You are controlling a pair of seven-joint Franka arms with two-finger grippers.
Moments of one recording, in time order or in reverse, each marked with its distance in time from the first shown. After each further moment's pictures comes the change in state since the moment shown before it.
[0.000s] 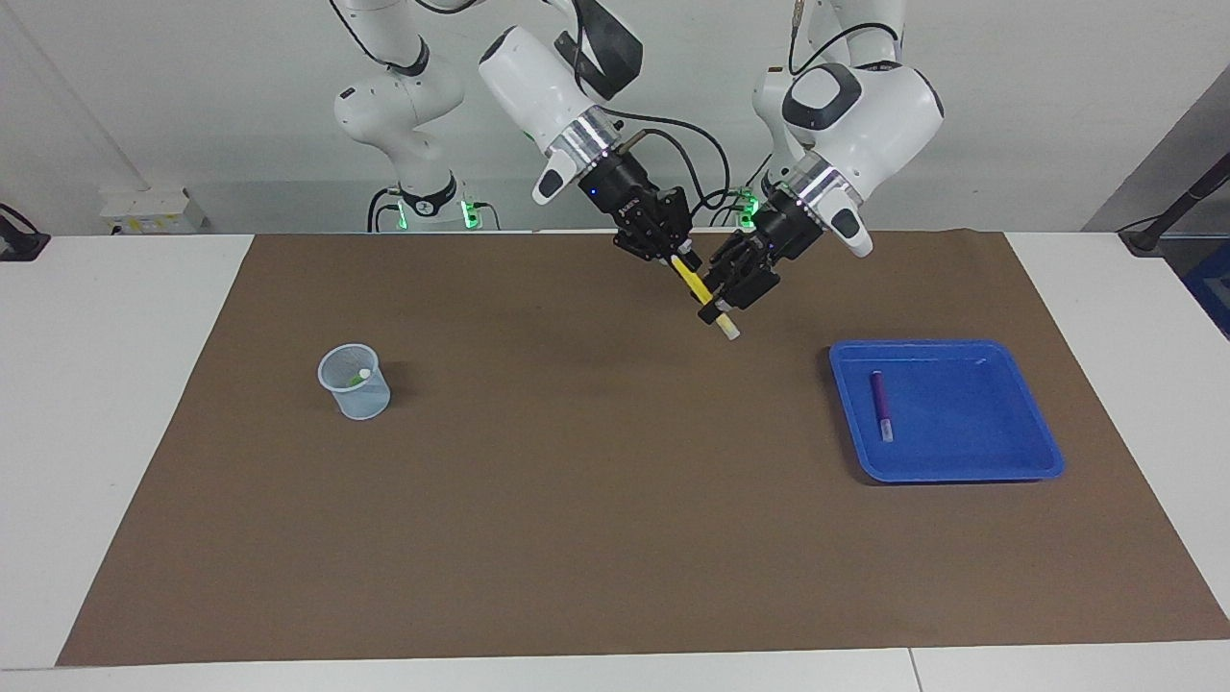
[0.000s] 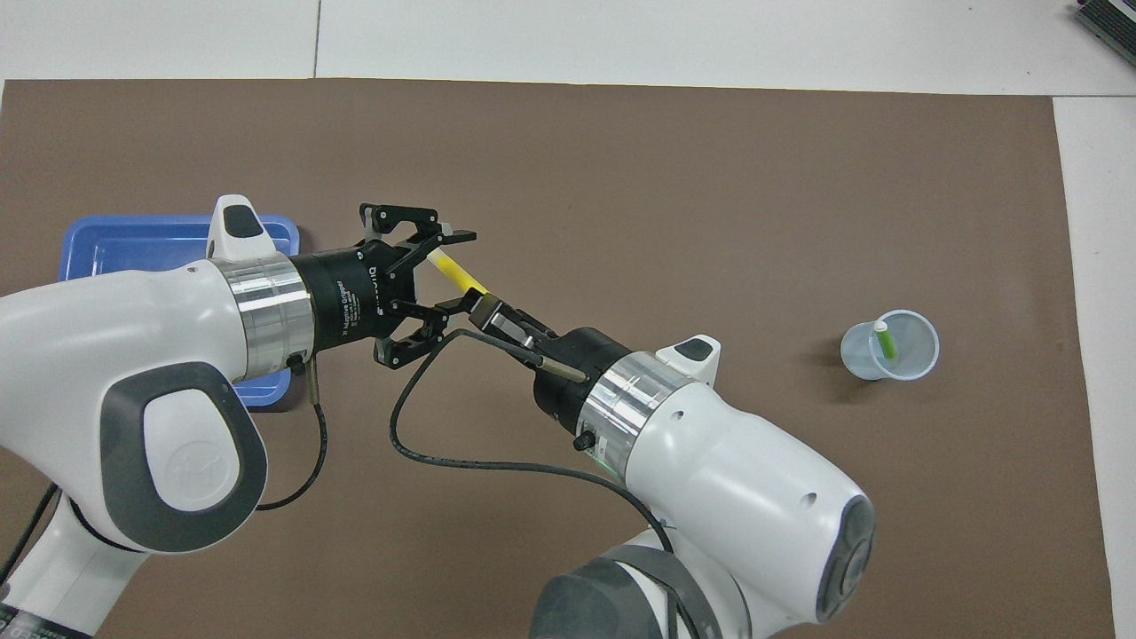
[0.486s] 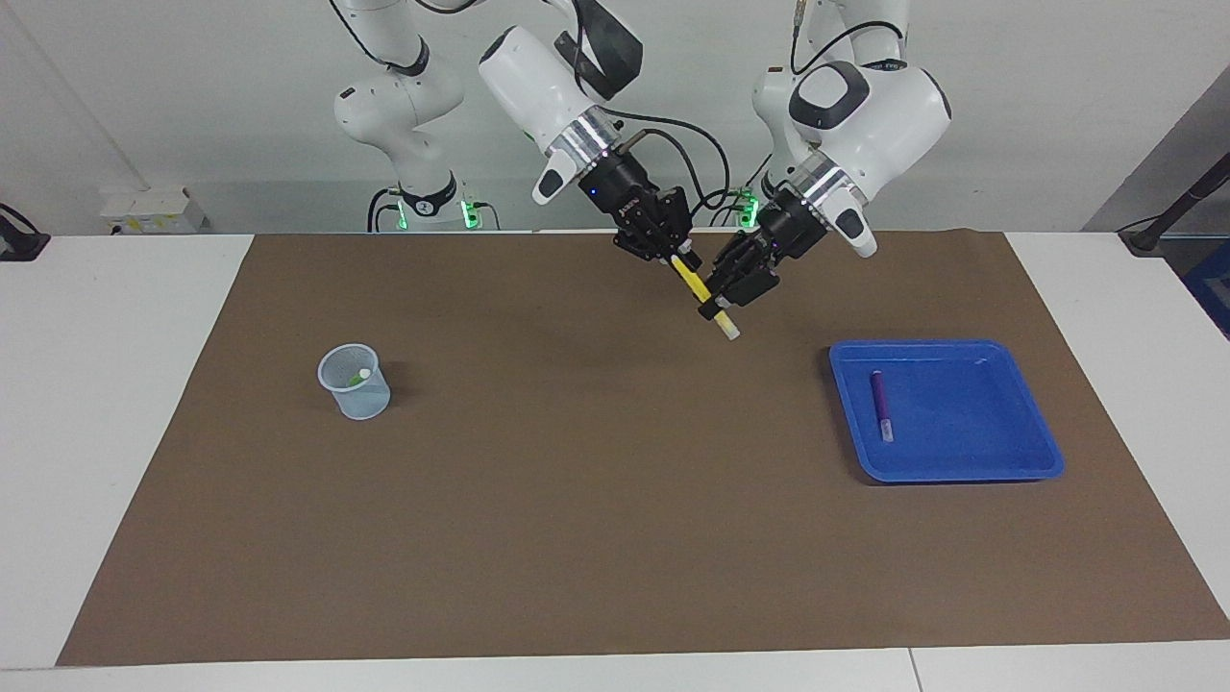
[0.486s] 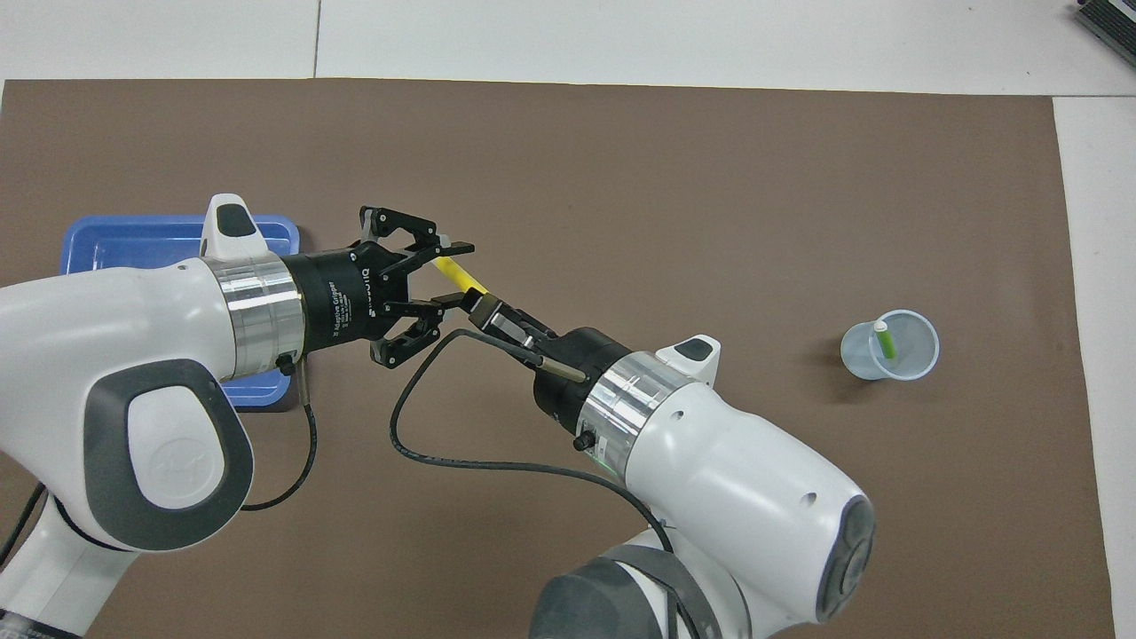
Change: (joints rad) left arm 0.005 -0.005 0.011 0.000 0.000 -0.031 0.014; right arm 0.000 0.000 0.000 0.000 0.000 0.000 0.000
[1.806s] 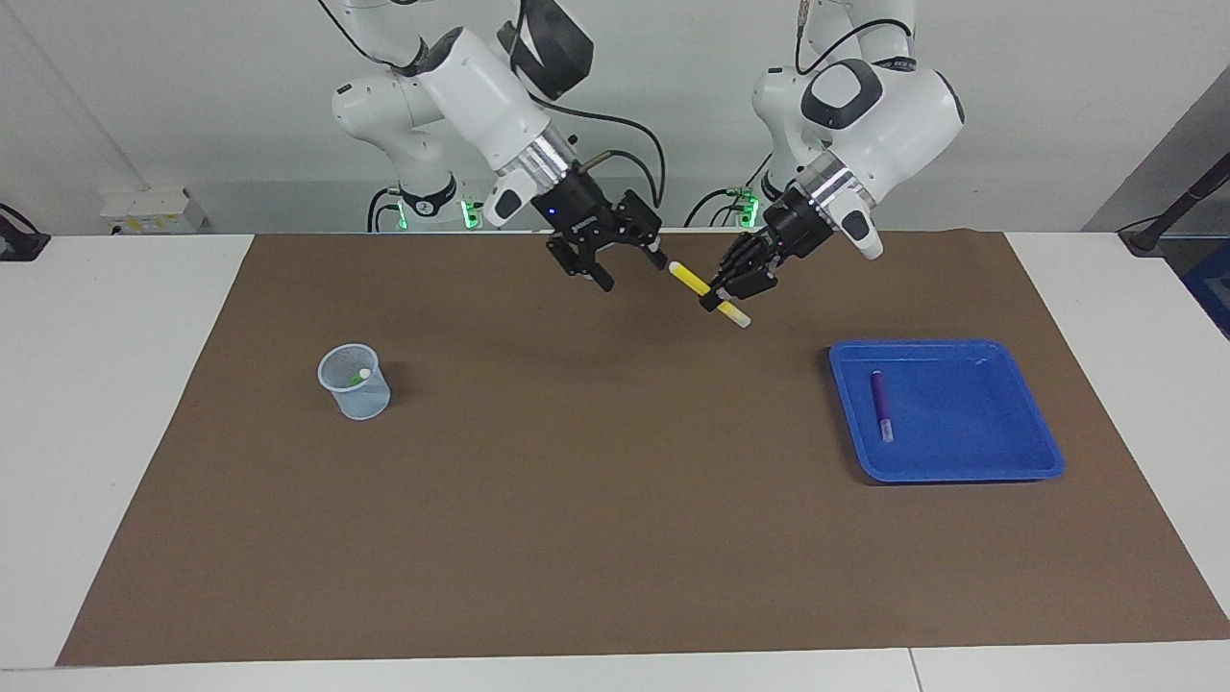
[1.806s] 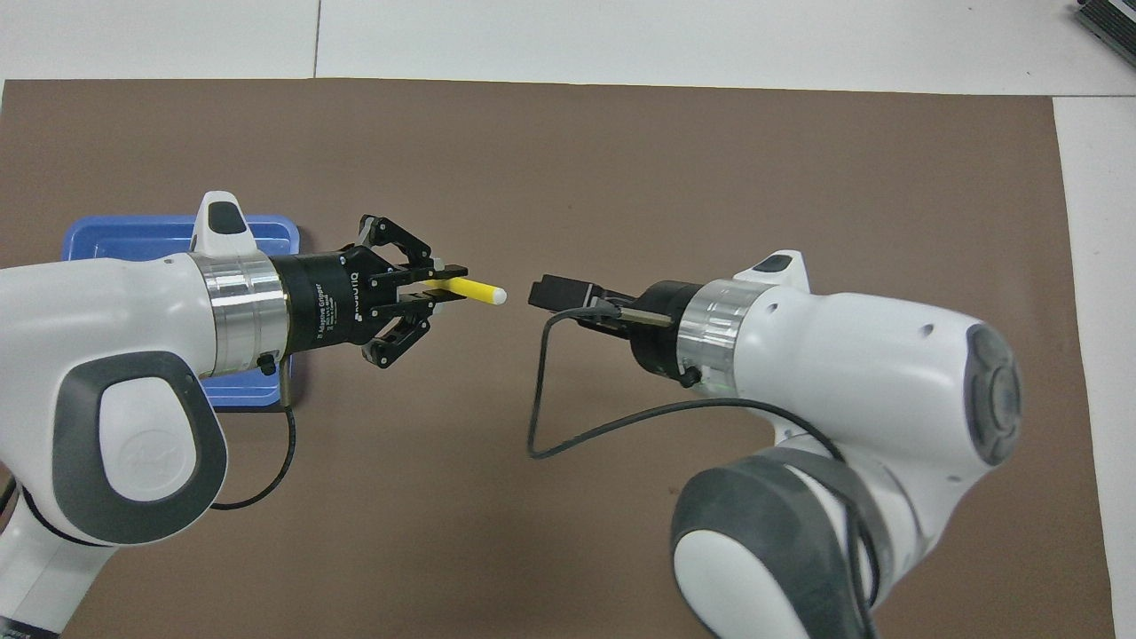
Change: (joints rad) left arm 0.040 -0.004 0.000 0.009 0.031 -0.098 0.026; right arm -0.248 -0.042 -0.019 0.087 -0.205 -0.605 -0.251
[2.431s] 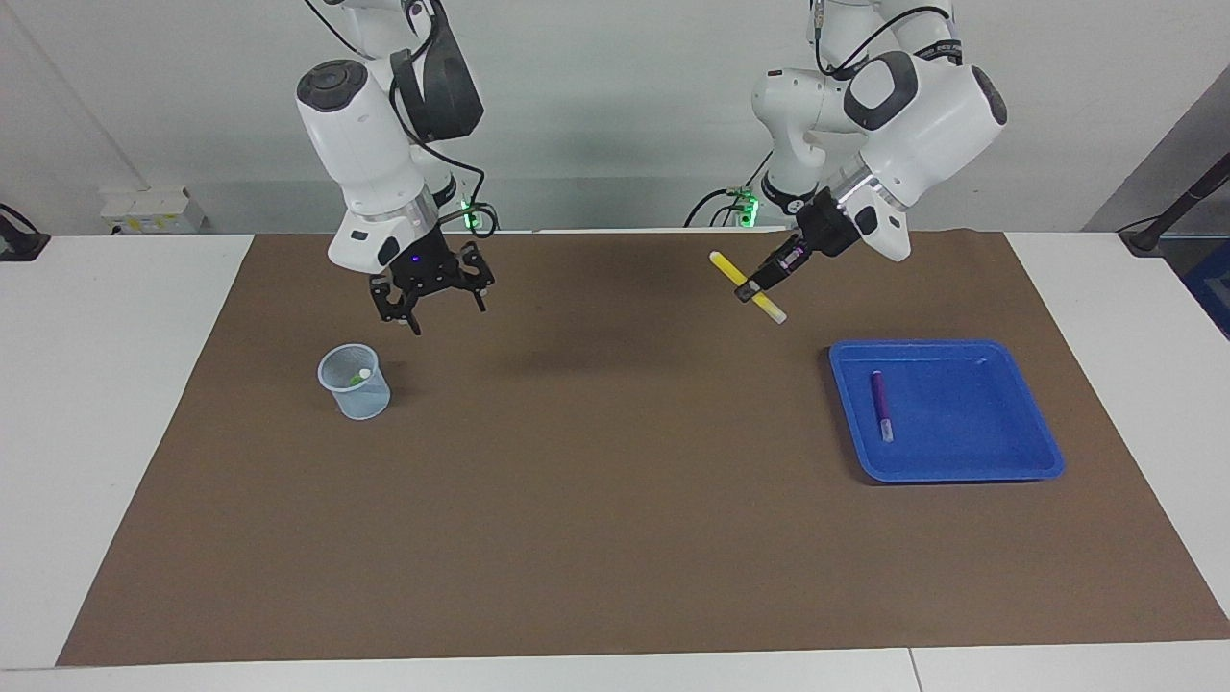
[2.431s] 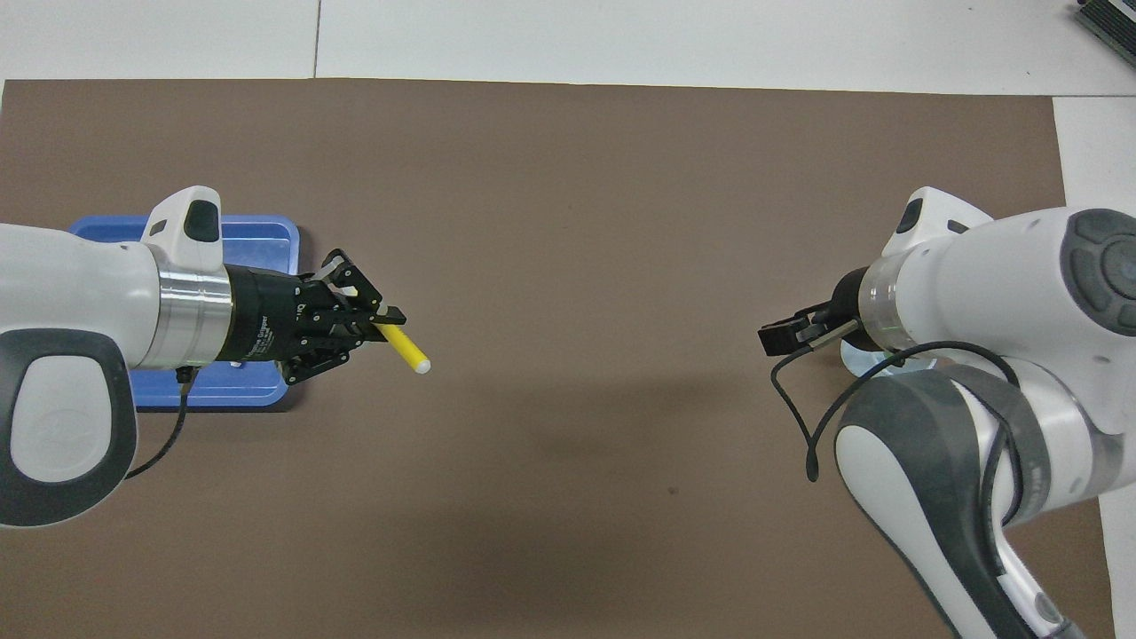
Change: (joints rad) left arm 0.134 -0.007 0.002 0.047 0.262 -0.323 0.390; right arm -0.262 -0.012 -0.006 -0.045 -0.539 -0.326 -0.584
